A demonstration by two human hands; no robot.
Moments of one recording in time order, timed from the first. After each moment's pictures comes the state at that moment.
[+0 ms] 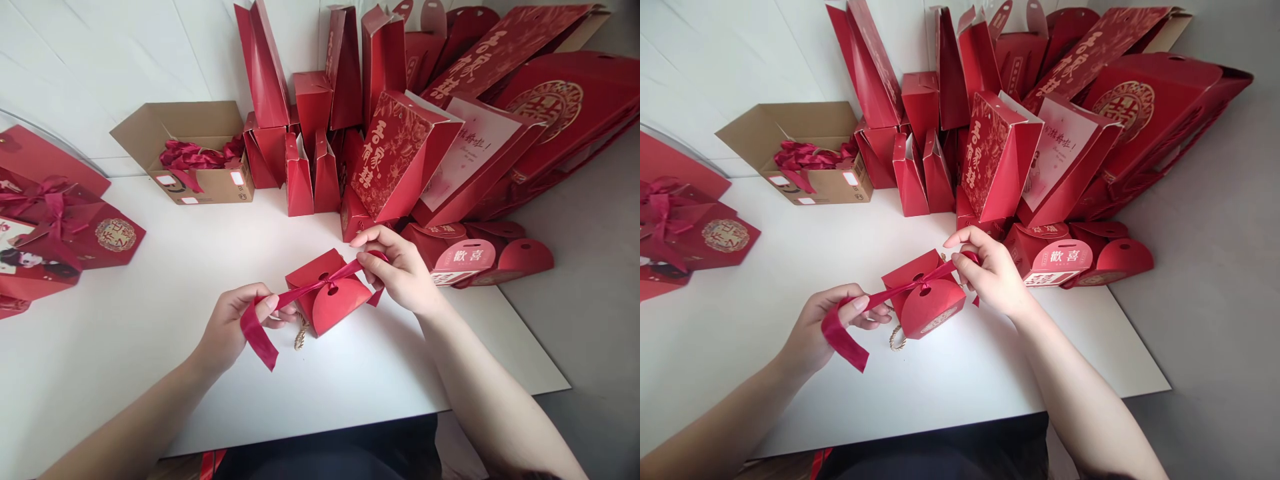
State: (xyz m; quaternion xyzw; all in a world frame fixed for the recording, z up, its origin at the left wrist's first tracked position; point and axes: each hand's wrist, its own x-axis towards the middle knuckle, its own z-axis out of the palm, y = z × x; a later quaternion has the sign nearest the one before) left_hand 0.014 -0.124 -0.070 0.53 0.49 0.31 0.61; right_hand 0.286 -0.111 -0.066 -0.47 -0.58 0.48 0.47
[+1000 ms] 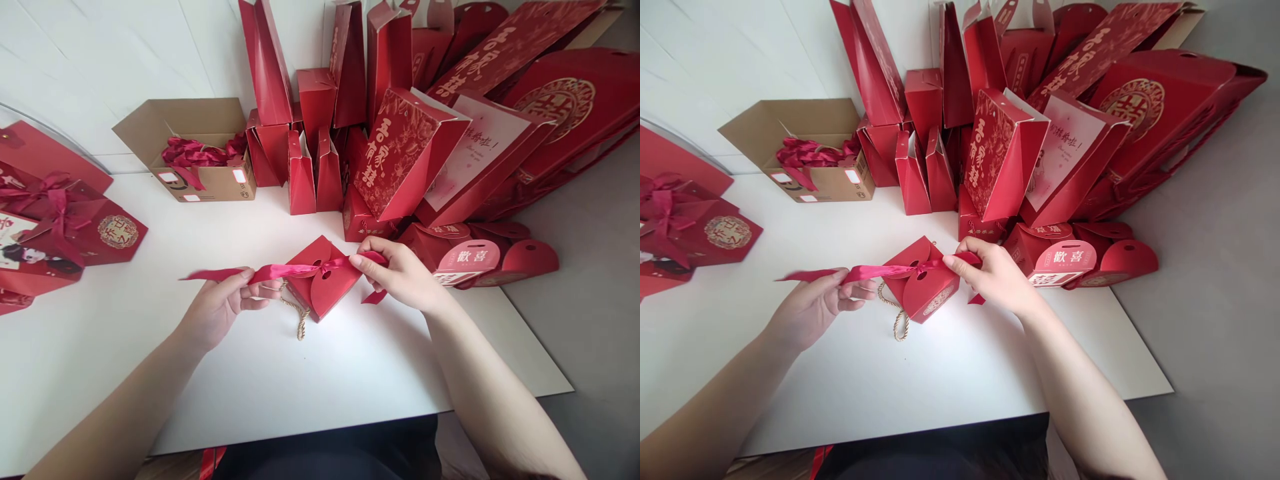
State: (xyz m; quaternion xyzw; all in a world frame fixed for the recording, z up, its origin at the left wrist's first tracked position) left_hand -0.006 -0.096 -0.069 0.42 0.48 0.37 0.67; right_hand 0.293 -0.110 -0.063 -0.54 -0.61 0.46 0.36
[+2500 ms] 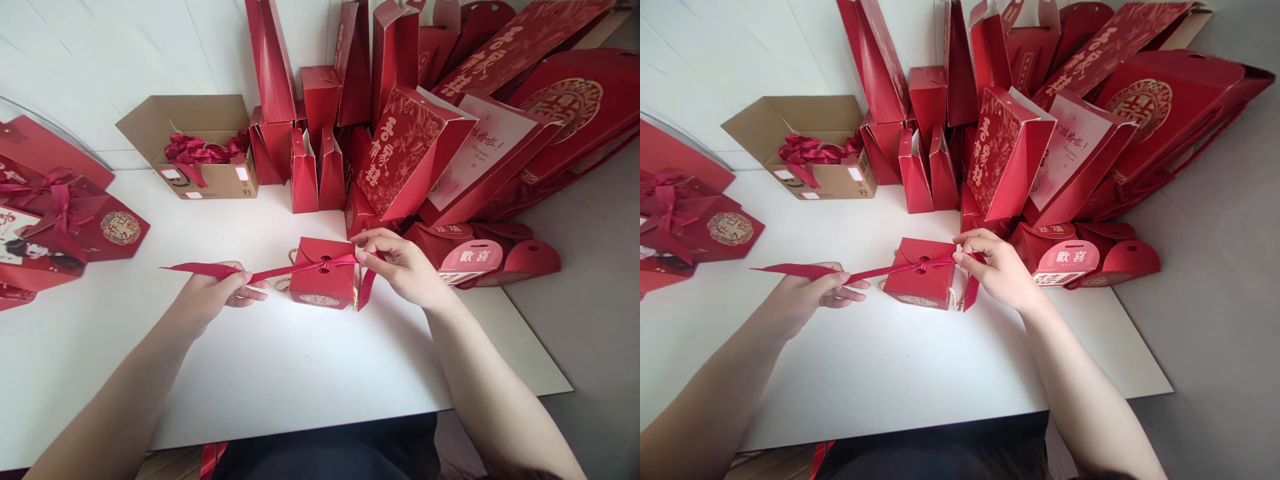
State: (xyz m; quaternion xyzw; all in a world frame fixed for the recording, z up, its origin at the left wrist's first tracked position) left_hand -0.021 -0.087 -0.063 0.48 0.63 0.29 0.54; right_hand 0.297 -0.104 -0.071 -0.52 -0.66 0.38 0.39
